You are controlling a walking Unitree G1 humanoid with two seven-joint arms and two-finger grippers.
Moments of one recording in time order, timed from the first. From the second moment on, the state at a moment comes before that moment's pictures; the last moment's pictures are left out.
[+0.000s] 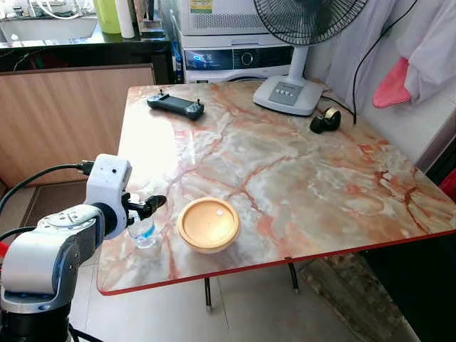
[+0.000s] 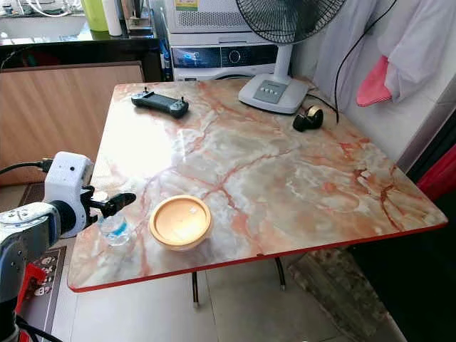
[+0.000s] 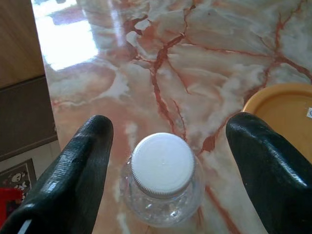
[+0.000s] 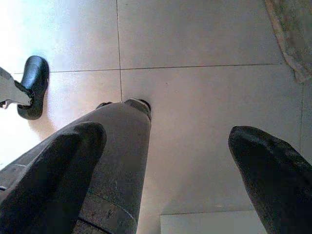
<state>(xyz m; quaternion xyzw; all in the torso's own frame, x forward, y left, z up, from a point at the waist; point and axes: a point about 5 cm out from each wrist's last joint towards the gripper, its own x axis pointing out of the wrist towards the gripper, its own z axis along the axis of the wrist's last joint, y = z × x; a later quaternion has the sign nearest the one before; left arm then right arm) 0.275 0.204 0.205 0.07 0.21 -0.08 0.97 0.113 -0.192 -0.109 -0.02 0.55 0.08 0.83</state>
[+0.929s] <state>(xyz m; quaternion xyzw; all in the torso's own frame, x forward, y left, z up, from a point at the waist) 0.274 0.205 0.200 0.06 0.22 -0.08 0.97 0.113 -0.191 -0.109 -0.02 0.55 0.08 0.83</state>
